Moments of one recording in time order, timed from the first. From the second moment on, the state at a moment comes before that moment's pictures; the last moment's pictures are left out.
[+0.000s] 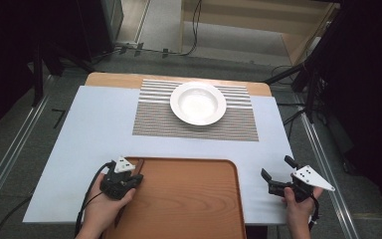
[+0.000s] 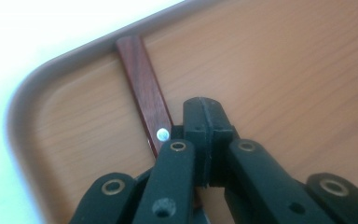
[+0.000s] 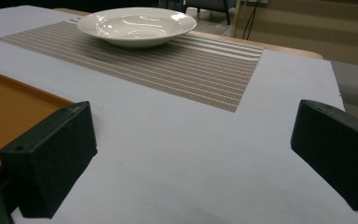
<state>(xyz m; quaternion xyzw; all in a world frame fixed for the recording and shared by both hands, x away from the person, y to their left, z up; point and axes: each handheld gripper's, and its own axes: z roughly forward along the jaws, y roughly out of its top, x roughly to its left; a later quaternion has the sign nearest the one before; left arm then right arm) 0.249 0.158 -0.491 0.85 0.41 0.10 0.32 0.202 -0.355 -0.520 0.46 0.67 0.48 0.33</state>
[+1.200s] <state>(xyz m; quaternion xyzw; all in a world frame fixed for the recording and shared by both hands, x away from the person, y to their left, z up) 0.249 0.203 -0.472 0.79 0.38 0.11 0.47 0.202 -0.355 -0.520 0.47 0.67 0.48 0.33</state>
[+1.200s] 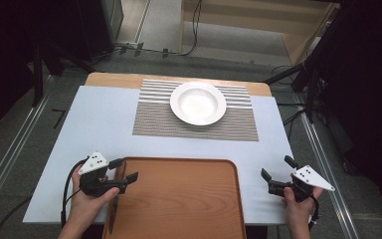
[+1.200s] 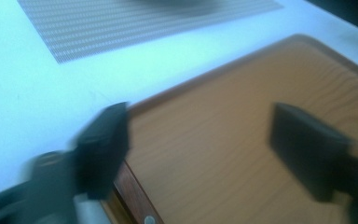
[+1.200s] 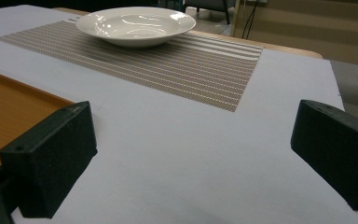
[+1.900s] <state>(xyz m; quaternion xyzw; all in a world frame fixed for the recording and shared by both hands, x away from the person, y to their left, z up) 0.248 0.231 -0.465 0.77 0.37 0.17 0.50 0.202 -0.355 -0.520 0.47 0.67 0.48 0.33</state>
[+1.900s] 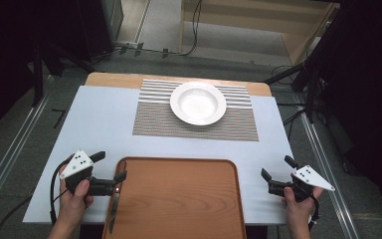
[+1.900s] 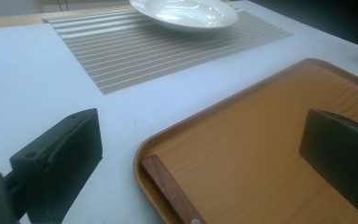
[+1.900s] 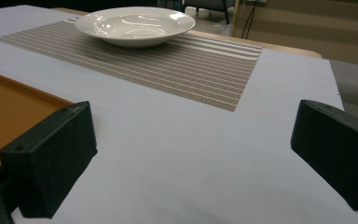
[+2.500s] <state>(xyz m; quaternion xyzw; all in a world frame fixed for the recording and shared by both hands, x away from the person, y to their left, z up) 0.252 0.266 -0.464 0.75 0.39 0.20 0.50 0.202 -0.355 -0.520 0.47 0.67 0.48 0.33</state>
